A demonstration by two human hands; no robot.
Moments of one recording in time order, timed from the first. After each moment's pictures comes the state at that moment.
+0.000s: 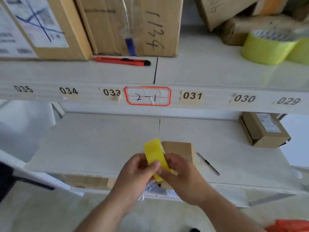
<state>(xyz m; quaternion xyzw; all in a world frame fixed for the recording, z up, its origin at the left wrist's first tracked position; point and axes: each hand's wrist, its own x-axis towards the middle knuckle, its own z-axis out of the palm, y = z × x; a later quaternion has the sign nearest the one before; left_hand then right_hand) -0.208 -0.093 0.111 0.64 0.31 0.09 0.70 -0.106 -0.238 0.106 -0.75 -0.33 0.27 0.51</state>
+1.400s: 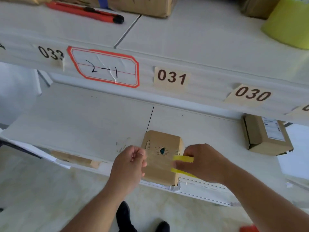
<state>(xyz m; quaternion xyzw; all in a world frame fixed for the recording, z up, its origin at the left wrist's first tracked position) -0.146 -0.139 0.059 0.66 0.44 0.12 0.60 0.030 -0.300 0.097 -0.88 -0.36 0.28 0.10</state>
